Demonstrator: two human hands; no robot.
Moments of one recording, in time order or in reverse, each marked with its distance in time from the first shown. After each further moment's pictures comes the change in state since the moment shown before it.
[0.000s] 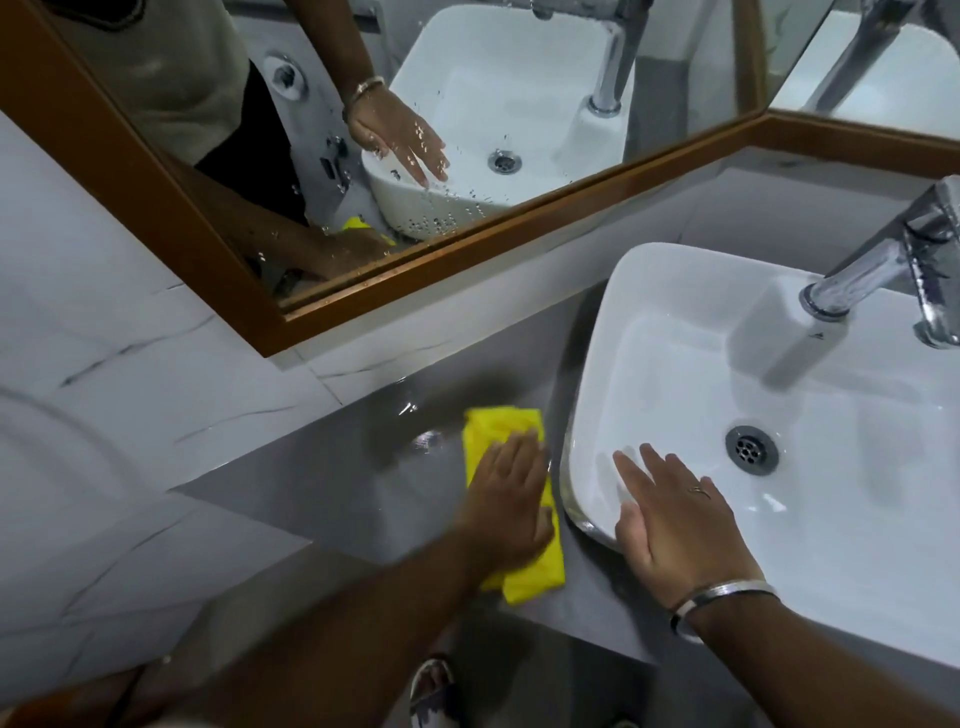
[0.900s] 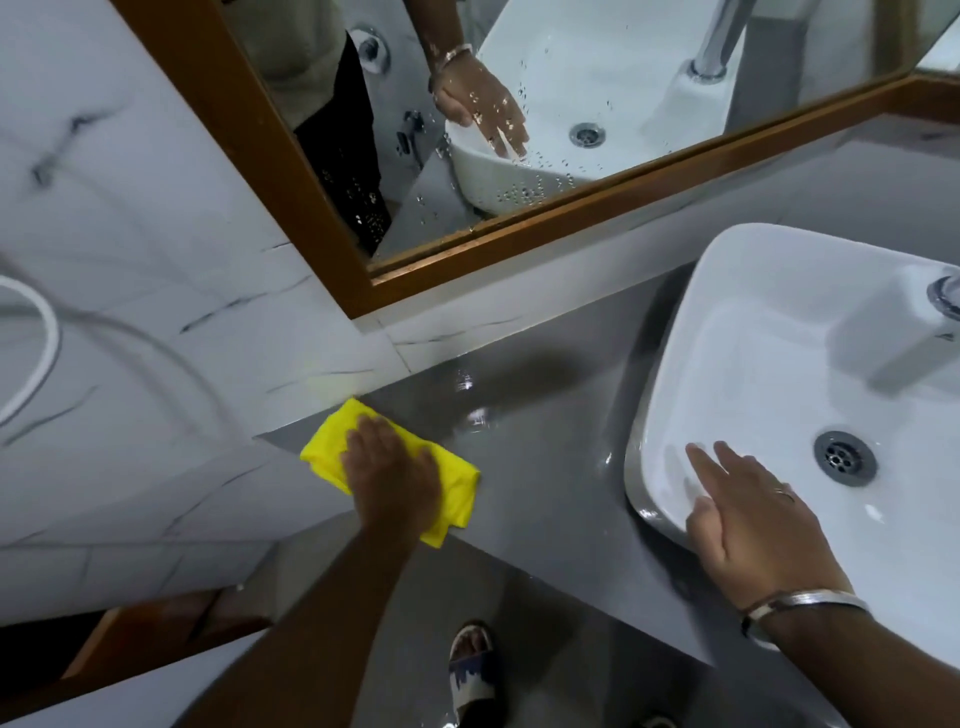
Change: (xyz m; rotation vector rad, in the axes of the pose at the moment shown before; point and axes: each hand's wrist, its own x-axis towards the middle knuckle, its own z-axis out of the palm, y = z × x) left_hand -0.095 -0.118 -0.042 0.099 0.272 -0.909; right_hand 0.000 0.000 0.001 0.034 0.017 -0.002
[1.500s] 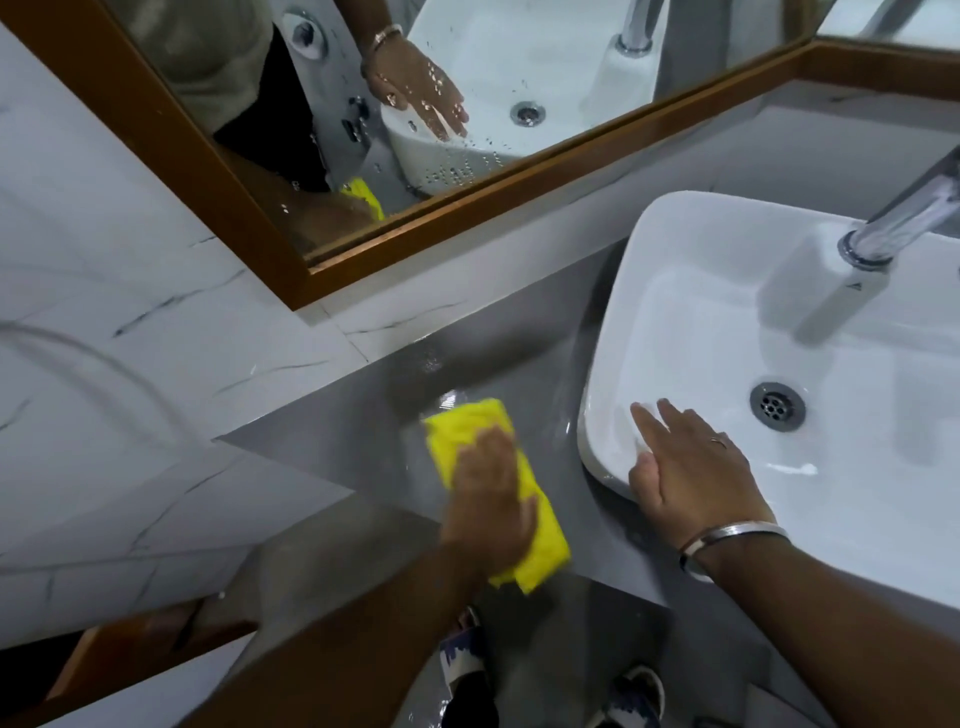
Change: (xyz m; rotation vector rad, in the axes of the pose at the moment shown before) left_hand -0.101 0.085 0.034 -0.041 -0.146 0.661; right_hand 0.000 0.003 0.004 -0.045 -0.005 -0.003
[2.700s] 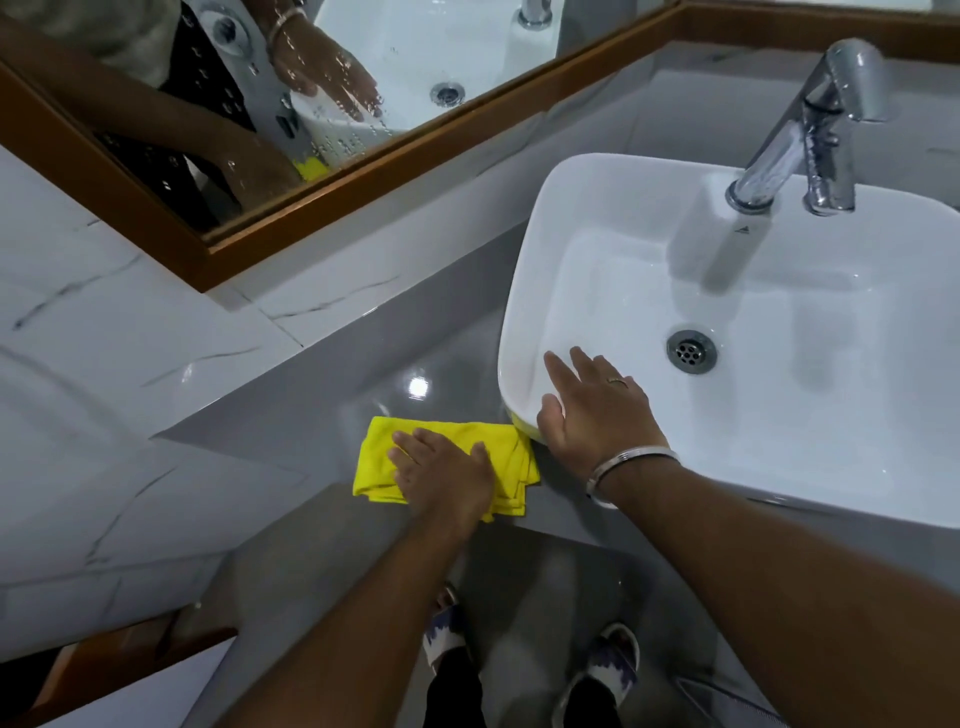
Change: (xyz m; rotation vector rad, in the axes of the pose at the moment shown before) left_hand 0.021 0.066 -0.037 -0.218 -0.334 -0.764; right_hand 0.002 0.005 0.008 0.101 0.072 -0.032
